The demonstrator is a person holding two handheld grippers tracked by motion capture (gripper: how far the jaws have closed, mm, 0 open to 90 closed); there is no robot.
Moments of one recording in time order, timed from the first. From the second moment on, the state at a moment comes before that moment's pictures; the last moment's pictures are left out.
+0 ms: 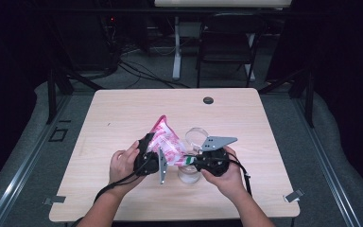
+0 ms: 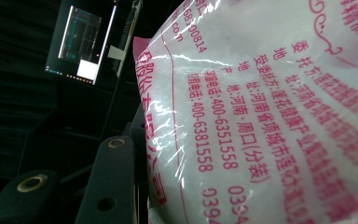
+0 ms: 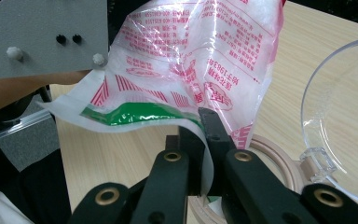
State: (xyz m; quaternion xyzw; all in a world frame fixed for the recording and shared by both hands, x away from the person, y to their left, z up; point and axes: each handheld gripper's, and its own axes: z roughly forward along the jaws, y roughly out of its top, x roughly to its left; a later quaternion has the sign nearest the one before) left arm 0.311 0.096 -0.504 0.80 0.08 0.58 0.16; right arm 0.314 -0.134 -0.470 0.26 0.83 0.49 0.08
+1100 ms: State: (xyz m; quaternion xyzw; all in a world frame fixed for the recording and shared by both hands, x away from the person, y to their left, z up) left arm 0.309 0.088 -0.488 0.79 0.02 0.60 0.11; right arm 0.315 -0.140 -0.468 0.26 0.83 0.49 0.08
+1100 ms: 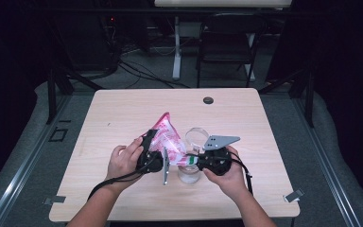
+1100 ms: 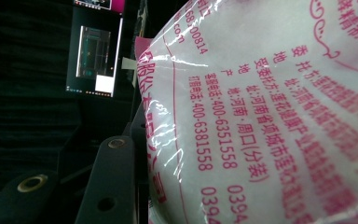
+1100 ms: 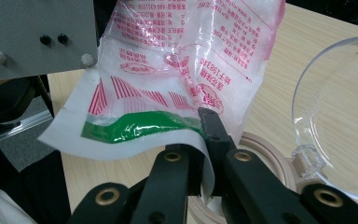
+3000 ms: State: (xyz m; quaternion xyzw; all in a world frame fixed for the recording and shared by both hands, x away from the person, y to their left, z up) left arm 0.305 0.085 -0.478 0.78 -0.01 0.62 0.09; right arm 0.316 -0.142 -0.469 0.28 0.83 0.48 0.09
